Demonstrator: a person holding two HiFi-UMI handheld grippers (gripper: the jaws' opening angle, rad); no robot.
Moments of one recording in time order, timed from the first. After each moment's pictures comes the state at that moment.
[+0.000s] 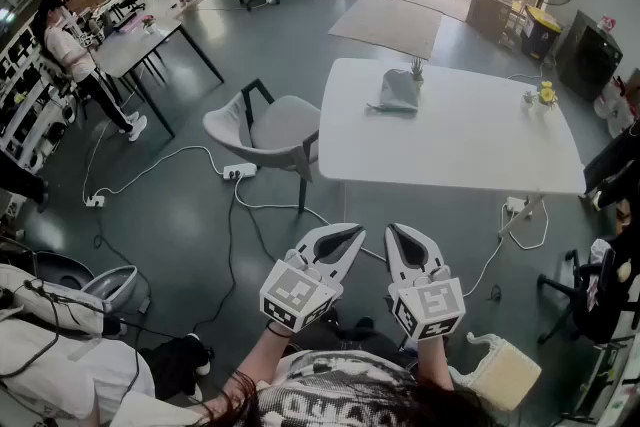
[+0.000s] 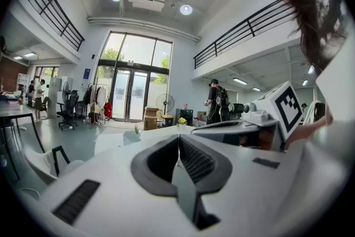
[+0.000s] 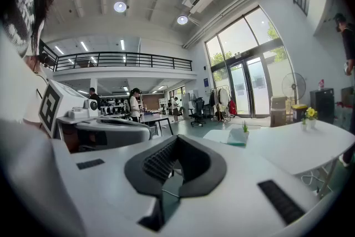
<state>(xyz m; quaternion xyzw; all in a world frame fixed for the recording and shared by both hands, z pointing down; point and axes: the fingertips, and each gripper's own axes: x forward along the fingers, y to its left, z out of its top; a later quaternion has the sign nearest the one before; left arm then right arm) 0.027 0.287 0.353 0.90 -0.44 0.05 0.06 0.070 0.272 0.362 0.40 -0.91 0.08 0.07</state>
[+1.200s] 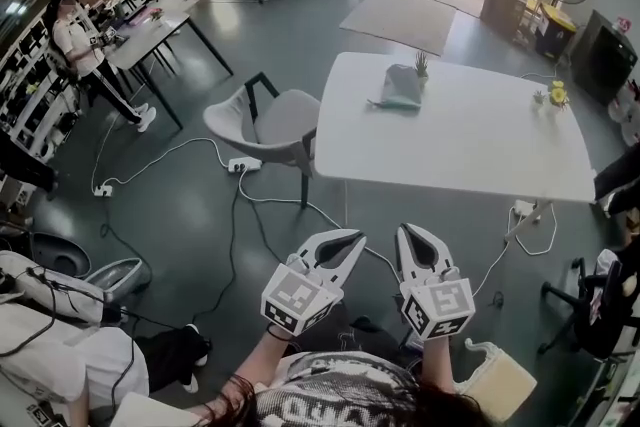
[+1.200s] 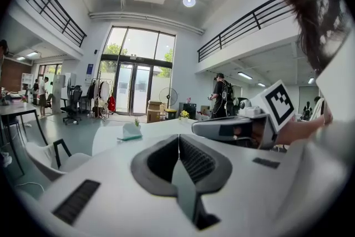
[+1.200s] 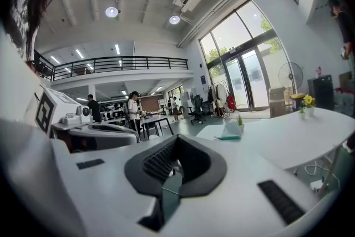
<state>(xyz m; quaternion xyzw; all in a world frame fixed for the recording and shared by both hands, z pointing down) 0.064 0.272 0.385 0.88 -0.45 0.08 0.08 0.124 0.241 0.390 0.39 -0.91 0.12 0.06</state>
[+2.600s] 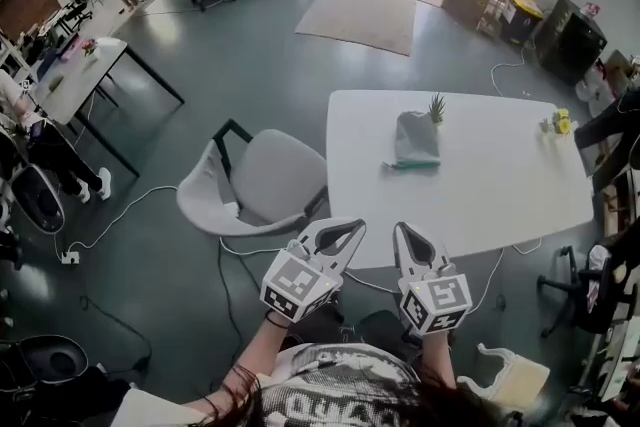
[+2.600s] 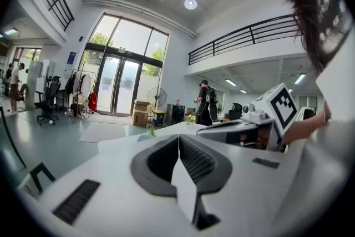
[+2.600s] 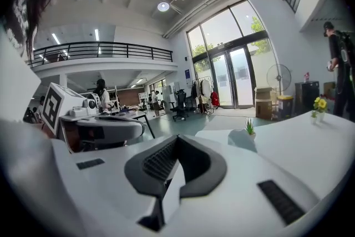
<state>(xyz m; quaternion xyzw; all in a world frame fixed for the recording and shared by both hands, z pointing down) -0.113 -0.001 0.393 0.93 -0.34 0.06 0.09 -0.047 -0.005 0.408 0.49 -0.86 0.13 0.10</state>
